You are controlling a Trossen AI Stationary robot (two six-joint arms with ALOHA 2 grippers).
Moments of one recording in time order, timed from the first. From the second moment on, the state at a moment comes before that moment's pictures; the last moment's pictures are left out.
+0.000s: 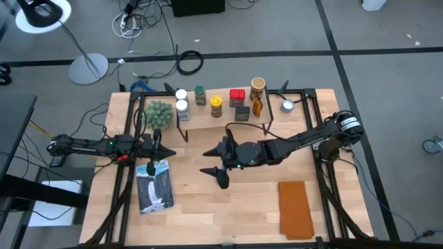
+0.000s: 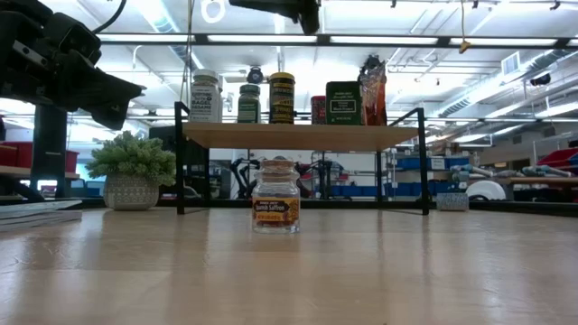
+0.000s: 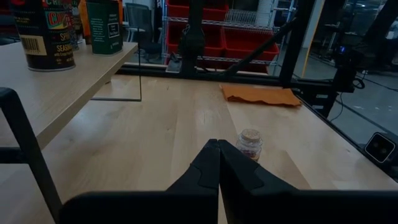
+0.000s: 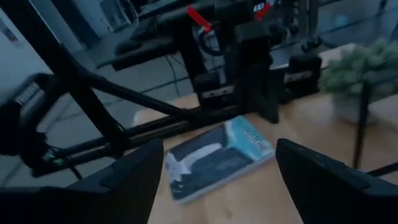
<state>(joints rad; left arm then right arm) -0.09 0.10 0.01 0.02 -0.04 -0.11 0.26 1.72 1.30 0.18 0.26 0.38</state>
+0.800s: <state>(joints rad) -0.09 0.10 0.01 0.04 -0.04 -0.11 0.23 2.26 2.10 -1.06 0.07 0.33</state>
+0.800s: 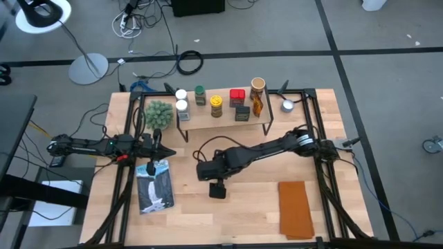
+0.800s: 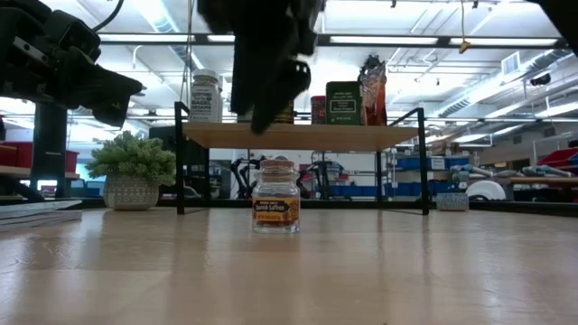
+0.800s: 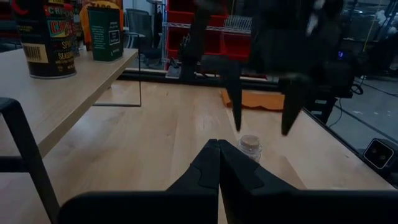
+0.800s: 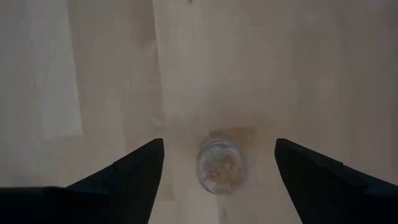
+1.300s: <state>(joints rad) -0.09 0.10 0.01 0.05 -0.04 -0.11 0.21 2.34 2.08 -1.13 -0.01 0.37</state>
